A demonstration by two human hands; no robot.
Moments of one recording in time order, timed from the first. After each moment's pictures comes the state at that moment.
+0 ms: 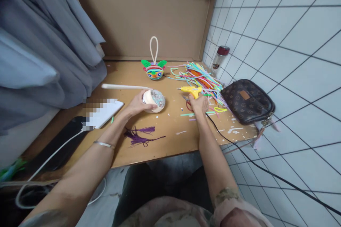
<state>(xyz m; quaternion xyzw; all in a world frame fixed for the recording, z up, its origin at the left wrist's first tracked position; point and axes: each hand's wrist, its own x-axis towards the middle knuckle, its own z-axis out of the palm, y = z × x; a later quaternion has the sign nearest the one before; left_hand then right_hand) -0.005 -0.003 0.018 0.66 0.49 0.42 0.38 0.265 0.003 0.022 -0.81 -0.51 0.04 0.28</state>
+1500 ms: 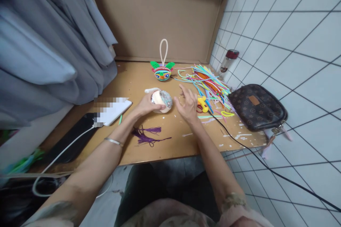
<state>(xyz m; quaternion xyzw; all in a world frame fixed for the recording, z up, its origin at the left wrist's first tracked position) 0.001 -0.006 0.019 0.66 0.49 0.43 0.36 0.213 -0.009 0.021 -0.43 -0.75 -0.04 0.50</state>
